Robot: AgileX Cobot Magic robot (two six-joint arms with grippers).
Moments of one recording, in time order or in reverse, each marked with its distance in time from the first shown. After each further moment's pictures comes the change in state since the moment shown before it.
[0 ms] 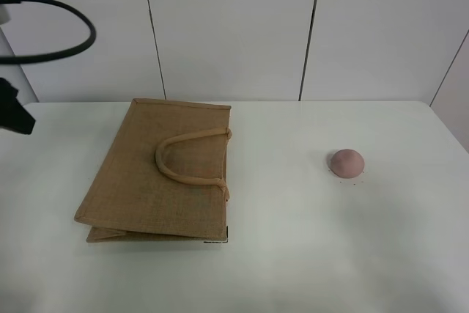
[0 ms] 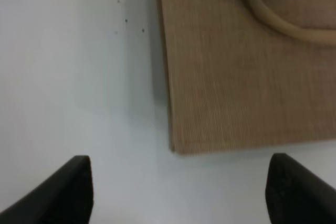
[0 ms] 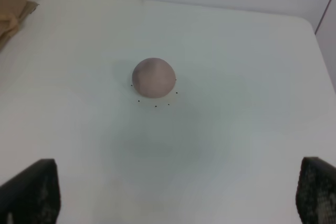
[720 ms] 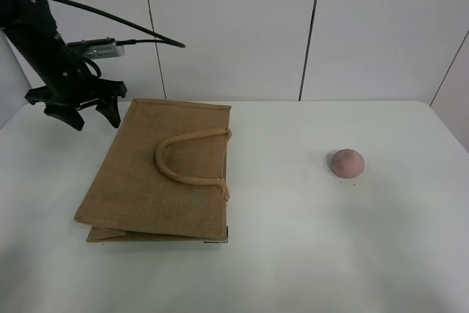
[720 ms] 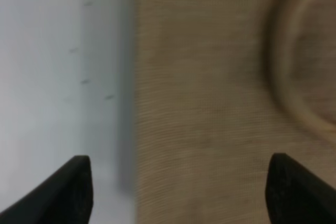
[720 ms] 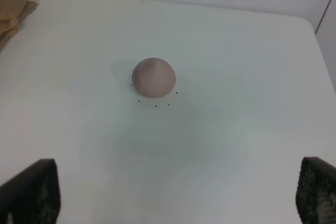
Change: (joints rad) left arm -0.084 0.702 -0.439 0.001 -0.001 -0.144; right arm 0.000 0.000 0.000 0.000 0.000 0.000
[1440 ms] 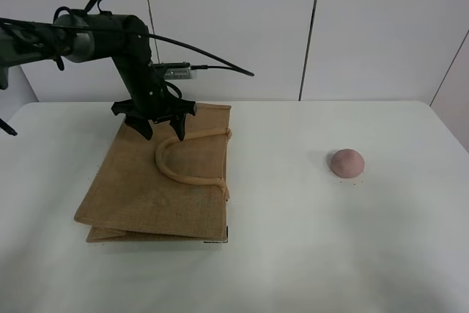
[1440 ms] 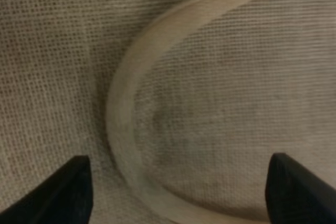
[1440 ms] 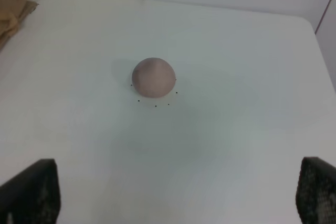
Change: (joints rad) left arm -0.205 0.331 -0.286 0.037 0.001 -0.102; right arm 0.000 0.000 0.000 0.000 0.000 0.000
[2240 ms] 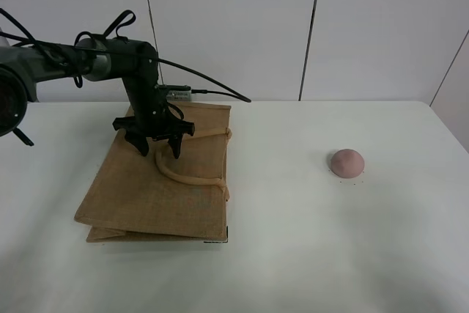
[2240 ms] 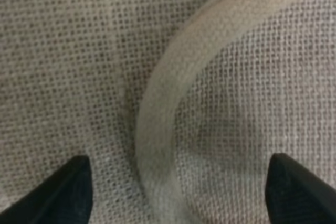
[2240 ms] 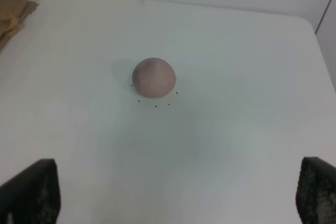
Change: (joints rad) left arm 0.000 0.093 -0.003 0.048 0.000 -0.026; right arm 0.000 0.000 0.000 0.000 0.000 0.000
